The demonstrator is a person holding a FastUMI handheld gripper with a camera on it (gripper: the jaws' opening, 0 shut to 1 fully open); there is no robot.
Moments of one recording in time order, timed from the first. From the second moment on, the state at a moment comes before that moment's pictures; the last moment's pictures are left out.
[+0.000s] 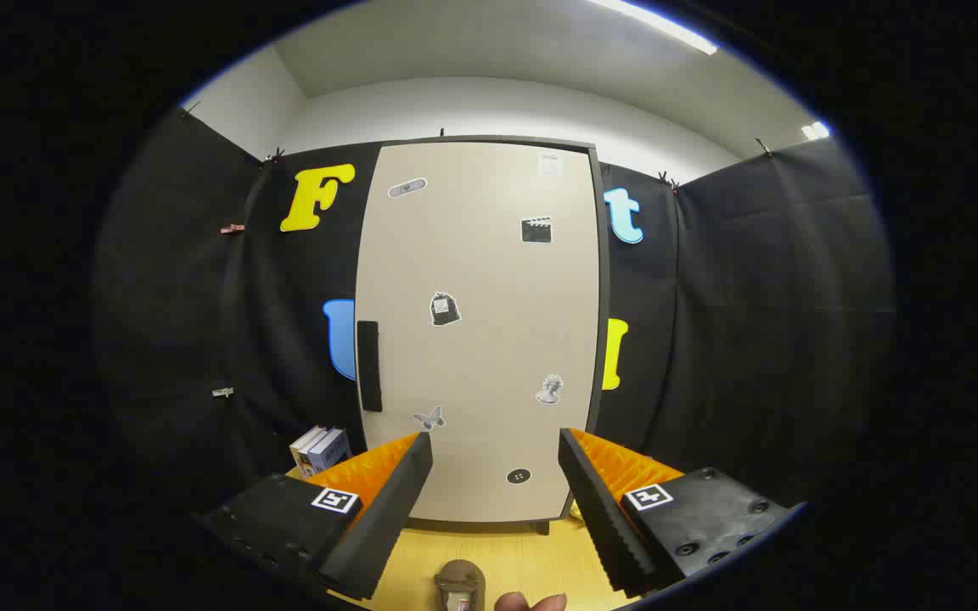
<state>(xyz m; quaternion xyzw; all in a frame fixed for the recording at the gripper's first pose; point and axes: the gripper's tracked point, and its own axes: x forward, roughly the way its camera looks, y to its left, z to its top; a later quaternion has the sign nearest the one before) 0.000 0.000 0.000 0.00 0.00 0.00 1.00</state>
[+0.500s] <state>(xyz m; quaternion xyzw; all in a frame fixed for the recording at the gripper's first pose) 0.001 0.003 0.003 -0.01 0.00 -0.01 1.00</state>
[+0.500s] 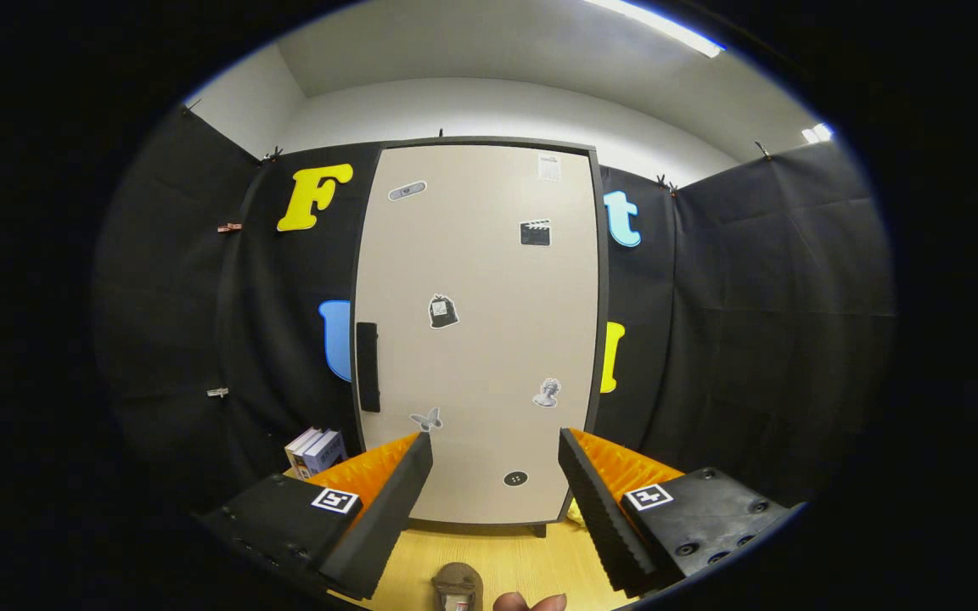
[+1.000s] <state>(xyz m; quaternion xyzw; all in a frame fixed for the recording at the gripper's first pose) 0.003 0.009 -0.001 -0.02 0.00 -0.01 1.00</state>
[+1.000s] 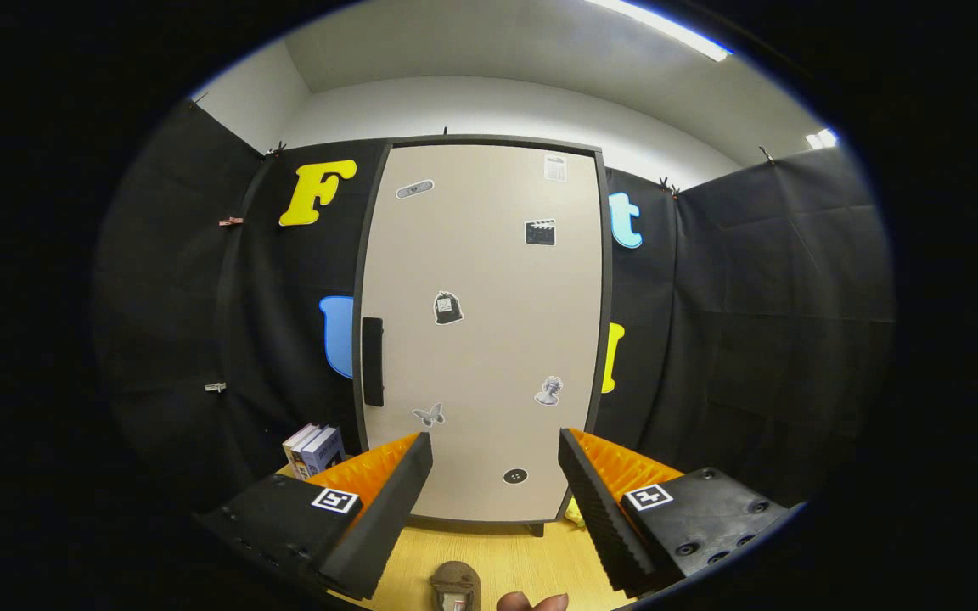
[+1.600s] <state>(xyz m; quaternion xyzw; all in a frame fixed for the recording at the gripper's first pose) 0.106 0.122 0.016 0.01 -0.01 0.05 1.00</state>
